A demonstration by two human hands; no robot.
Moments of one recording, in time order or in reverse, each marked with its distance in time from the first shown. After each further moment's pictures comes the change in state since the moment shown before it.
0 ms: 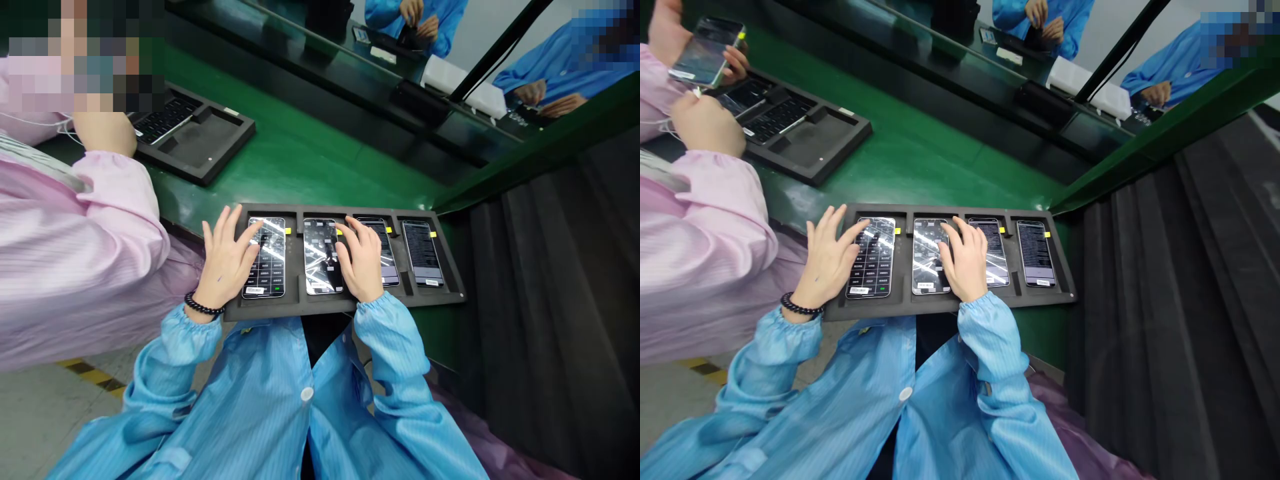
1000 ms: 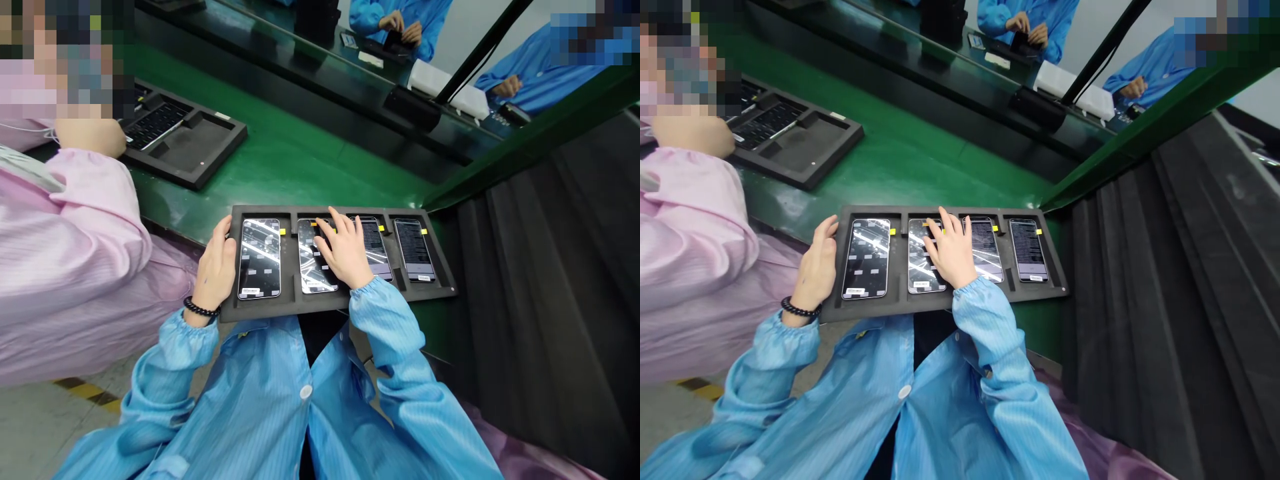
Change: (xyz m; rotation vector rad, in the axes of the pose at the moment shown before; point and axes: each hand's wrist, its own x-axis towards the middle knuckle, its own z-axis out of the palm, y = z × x) left_hand -0.005 -0.011 0.008 -0.284 0.130 -0.188; right_hand 0.028 -0.007 0.007 -0.225 -0.232 -0.040
